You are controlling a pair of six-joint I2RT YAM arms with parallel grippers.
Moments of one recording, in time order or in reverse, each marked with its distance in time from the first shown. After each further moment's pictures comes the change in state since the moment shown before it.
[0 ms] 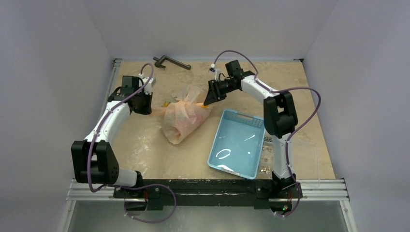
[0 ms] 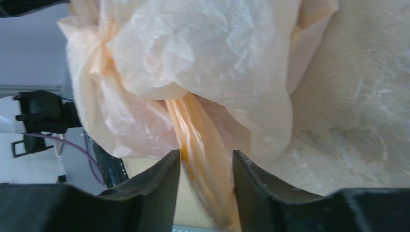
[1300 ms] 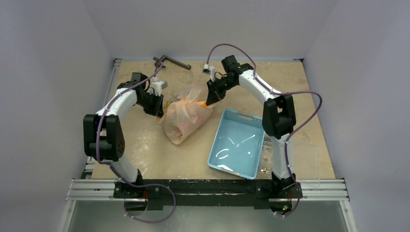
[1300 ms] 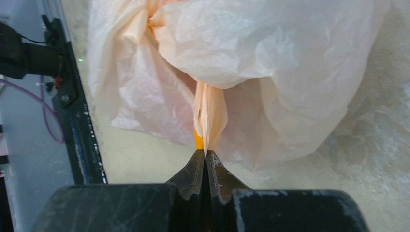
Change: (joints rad) left arm -0.008 0.256 0.141 -0.123 0.280 0.118; right arm 0.040 0.000 0.168 -0.297 0.049 -0.369
